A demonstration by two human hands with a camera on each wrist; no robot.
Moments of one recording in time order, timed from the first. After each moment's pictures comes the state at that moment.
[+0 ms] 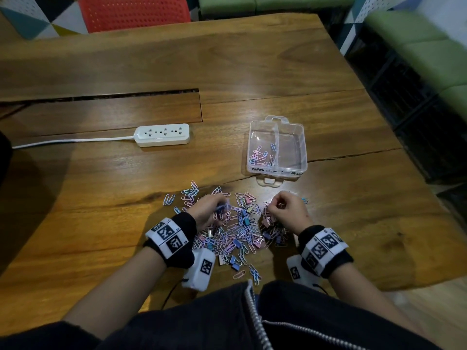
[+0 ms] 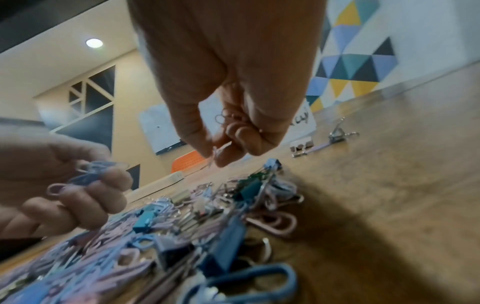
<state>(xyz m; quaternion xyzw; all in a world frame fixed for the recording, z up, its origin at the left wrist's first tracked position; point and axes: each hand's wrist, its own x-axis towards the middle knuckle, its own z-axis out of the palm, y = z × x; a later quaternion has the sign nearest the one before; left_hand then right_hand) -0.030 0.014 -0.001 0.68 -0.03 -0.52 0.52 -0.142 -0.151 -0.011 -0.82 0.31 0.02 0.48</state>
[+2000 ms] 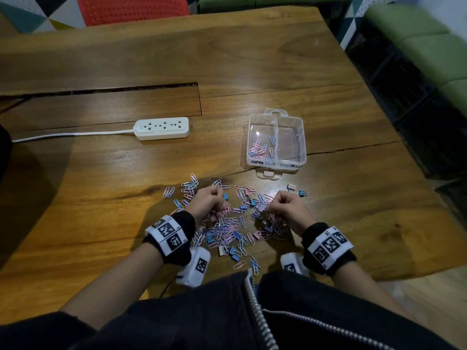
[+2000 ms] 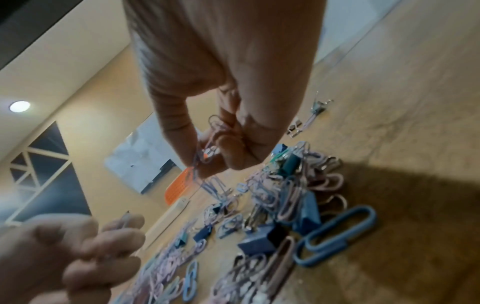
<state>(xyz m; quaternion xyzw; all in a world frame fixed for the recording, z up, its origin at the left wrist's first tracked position) -0.035 0.026 -0.010 0.69 -0.05 -0.47 0.56 -0.156 -0.147 -0.010 -0.65 0.33 0.04 0.68</state>
